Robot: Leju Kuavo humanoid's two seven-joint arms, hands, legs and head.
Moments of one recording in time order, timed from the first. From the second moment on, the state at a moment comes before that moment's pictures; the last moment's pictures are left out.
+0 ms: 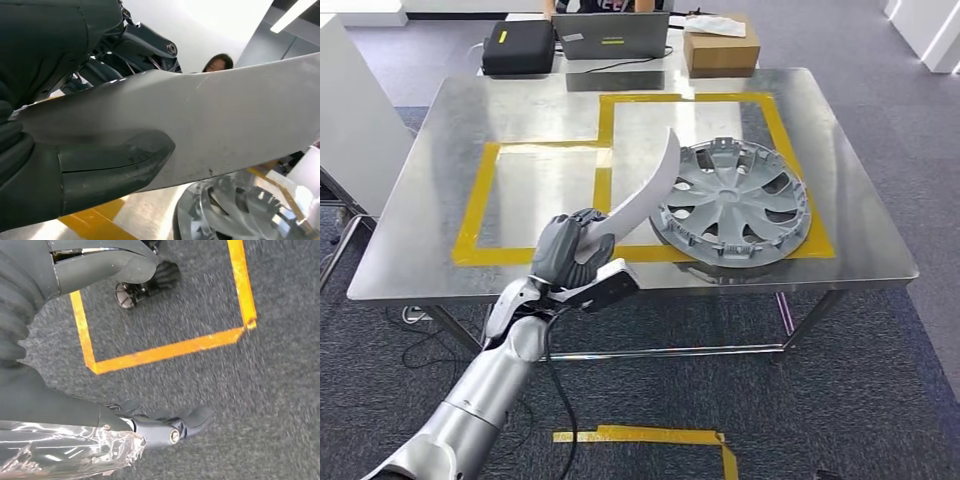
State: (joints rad) left arm -0.48 -0.23 -0.31 -1.06 -0.78 0.26 -0.31; right arm -0.05 0.18 -1.18 -0.25 1.00 -0.18 -0.46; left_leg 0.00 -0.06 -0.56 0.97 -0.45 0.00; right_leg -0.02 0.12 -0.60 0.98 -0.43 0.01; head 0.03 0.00
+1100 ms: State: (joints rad) left arm -0.64 -0.27 -0.23 -0.68 -1.00 0.37 -0.16; right arm -0.05 0.19 -1.18 -0.23 1.06 -0.13 -0.44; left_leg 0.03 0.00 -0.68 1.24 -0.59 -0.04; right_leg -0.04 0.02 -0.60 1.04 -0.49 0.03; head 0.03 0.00
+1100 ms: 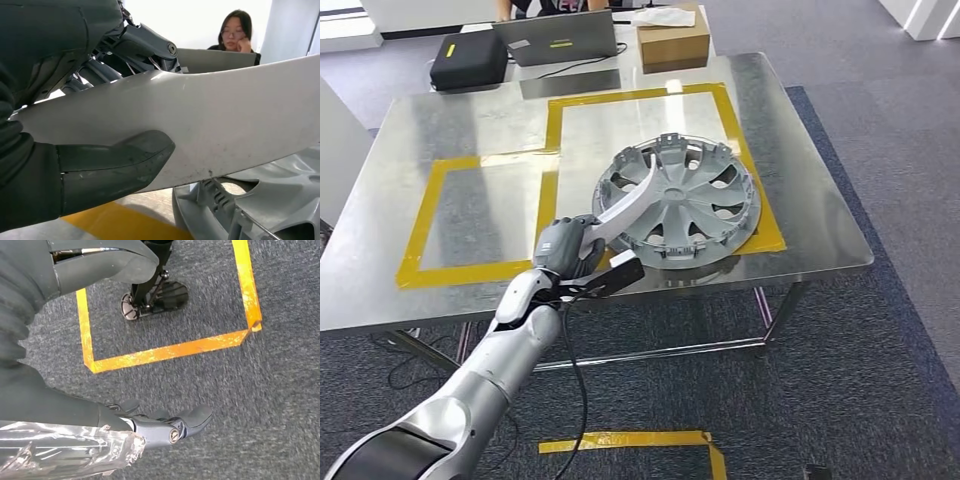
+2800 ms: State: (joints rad) left arm -0.71 -0.10 -0.05 -0.55 -1.15 0.64 -0.02; right arm -0.04 0.19 -1.18 -0.23 1.14 -0.13 -0.45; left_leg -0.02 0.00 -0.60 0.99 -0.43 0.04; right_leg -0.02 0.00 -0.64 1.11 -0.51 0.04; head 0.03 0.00
